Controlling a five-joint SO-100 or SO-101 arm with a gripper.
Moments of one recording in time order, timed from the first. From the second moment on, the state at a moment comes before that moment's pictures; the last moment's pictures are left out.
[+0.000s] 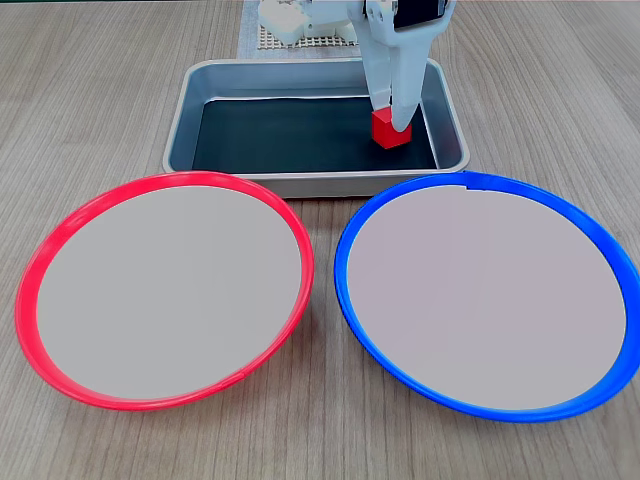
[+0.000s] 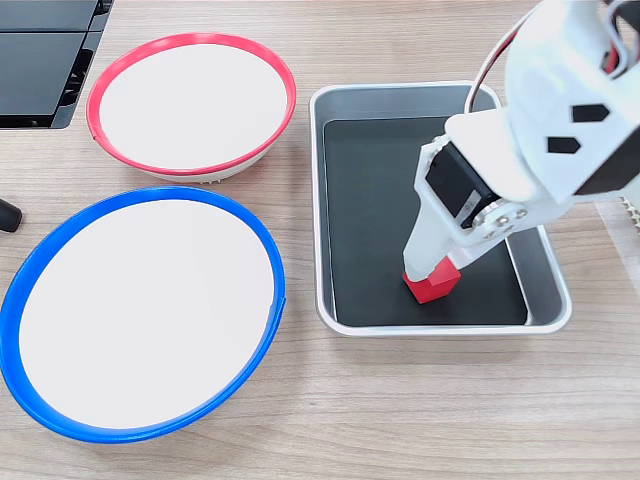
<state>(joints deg) -15.2 110.7 133.3 56.0 -6.2</state>
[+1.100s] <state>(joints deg) 16.1 66.6 83.1 38.4 -22.9</state>
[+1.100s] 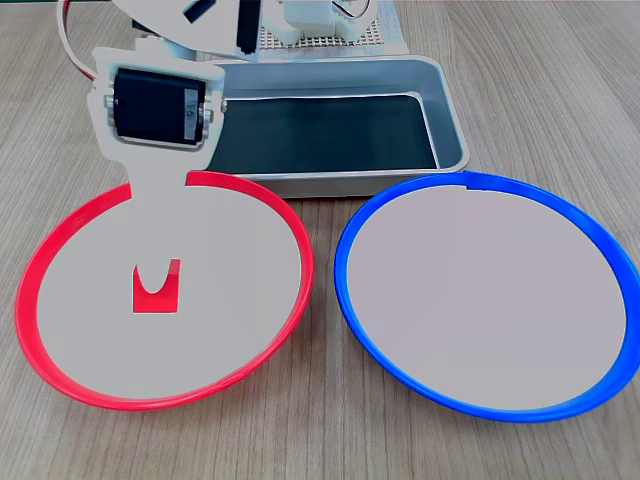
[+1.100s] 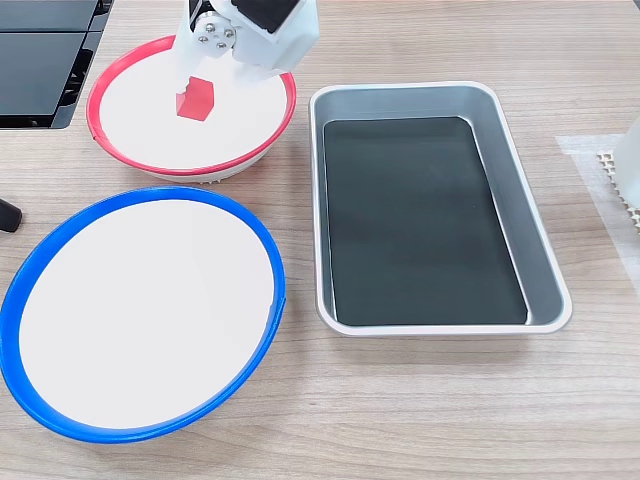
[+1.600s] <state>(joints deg) 11.8 88.4 93.9 38.1 -11.1</state>
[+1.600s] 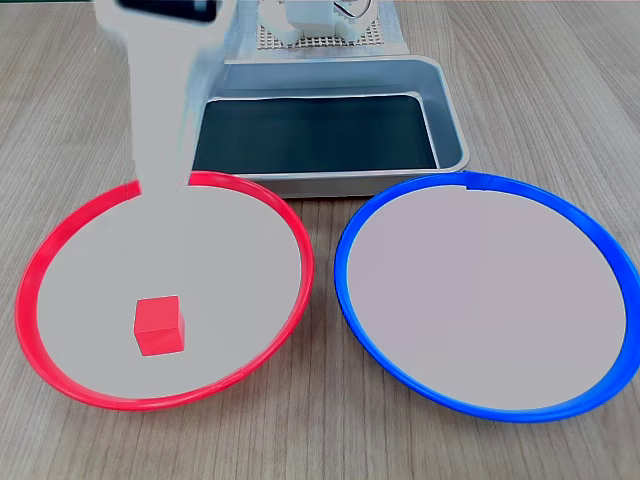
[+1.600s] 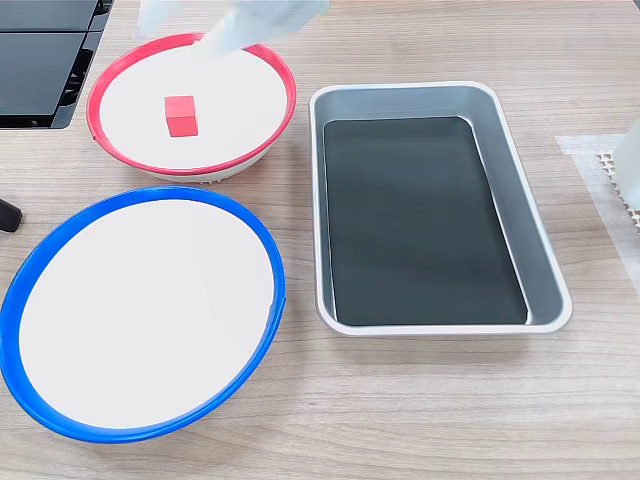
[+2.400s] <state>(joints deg) 4.7 183.3 168.5 57.9 6.7</state>
